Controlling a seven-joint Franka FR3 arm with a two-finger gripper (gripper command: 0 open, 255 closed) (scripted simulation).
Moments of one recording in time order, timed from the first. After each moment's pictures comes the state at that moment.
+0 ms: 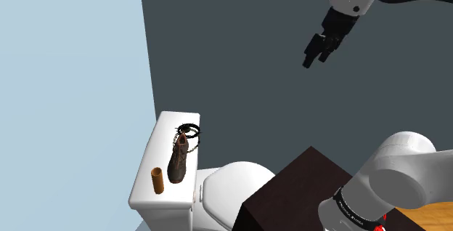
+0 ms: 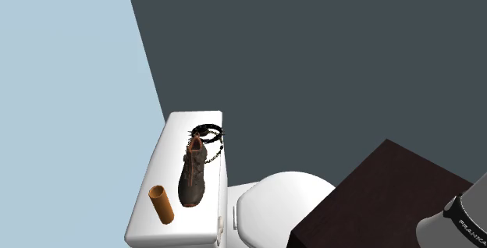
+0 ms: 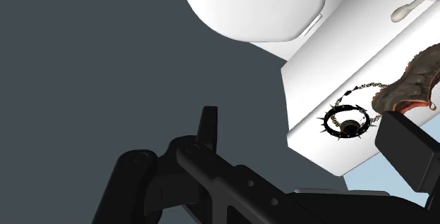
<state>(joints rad) 0.02 -0.83 -0.03 -2.33 -0.08 1.65 0.03</state>
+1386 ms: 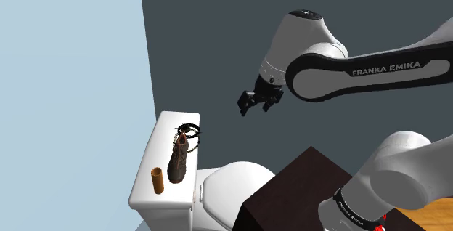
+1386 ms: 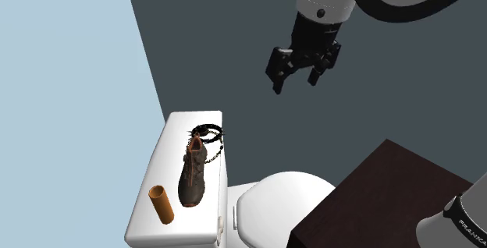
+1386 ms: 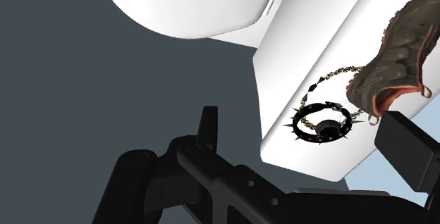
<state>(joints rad) 0.05 -0.58 0.33 -2.64 0.09 2.26 0.55</state>
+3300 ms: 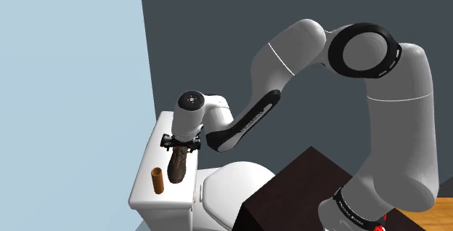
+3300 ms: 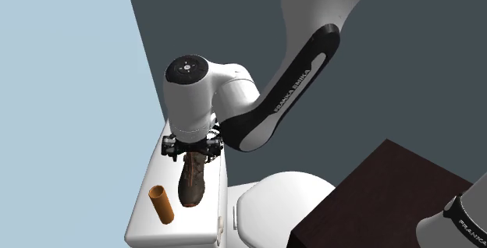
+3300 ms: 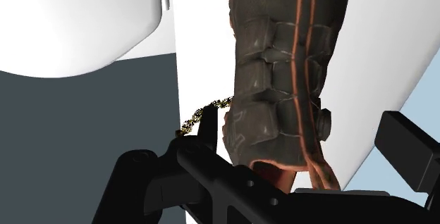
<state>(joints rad) 0.15 0.58 0.44 -2.00 -0.92 2.62 1.87</state>
